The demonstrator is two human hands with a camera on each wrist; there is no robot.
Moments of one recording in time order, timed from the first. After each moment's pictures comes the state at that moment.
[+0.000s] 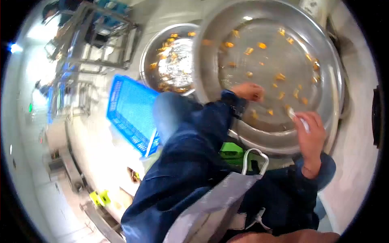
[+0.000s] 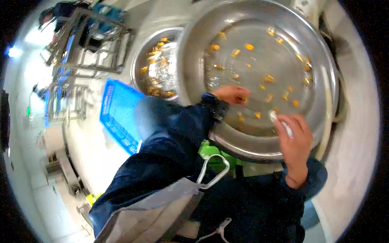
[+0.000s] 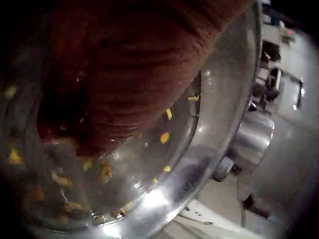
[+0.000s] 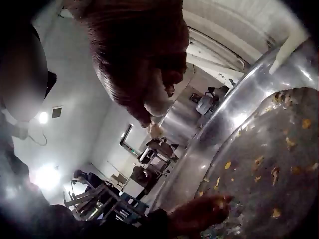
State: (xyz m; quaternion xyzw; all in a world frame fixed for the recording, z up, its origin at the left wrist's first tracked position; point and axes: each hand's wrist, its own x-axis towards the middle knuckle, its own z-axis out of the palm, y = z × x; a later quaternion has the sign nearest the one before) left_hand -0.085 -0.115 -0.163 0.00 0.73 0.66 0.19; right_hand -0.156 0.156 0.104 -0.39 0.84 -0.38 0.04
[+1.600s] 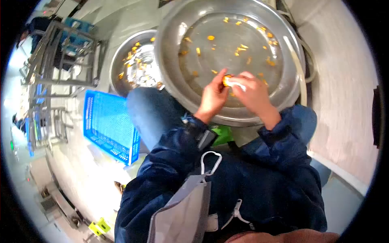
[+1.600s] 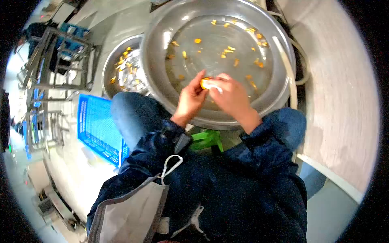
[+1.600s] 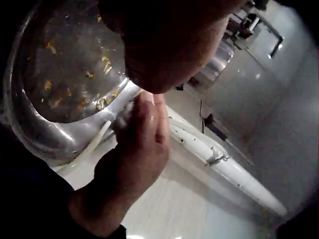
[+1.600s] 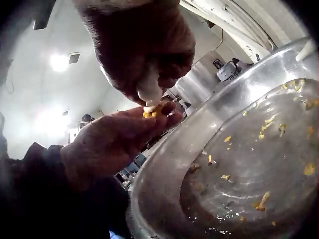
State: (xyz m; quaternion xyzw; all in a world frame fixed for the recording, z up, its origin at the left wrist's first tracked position) left_hand -0.004 0.003 0.011 -0.19 0.66 0.70 -0.17; right_hand -0.109 0.125 0.067 -0.47 0.77 -0.42 0.08
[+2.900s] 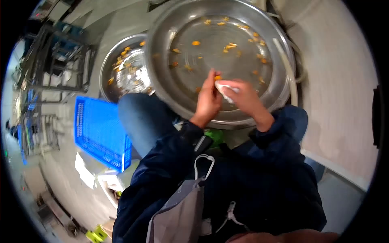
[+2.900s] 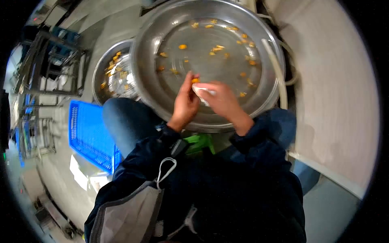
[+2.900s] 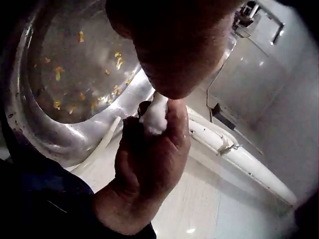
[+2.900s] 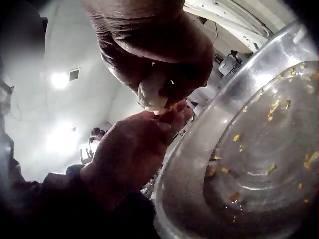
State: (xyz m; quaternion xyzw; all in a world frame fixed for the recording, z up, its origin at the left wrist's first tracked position) left_hand -0.011 0.012 0.001 -0.15 0.70 0.66 -0.23; right_hand -0.116 0.126 0.068 -0.41 0.75 -0.47 0.25
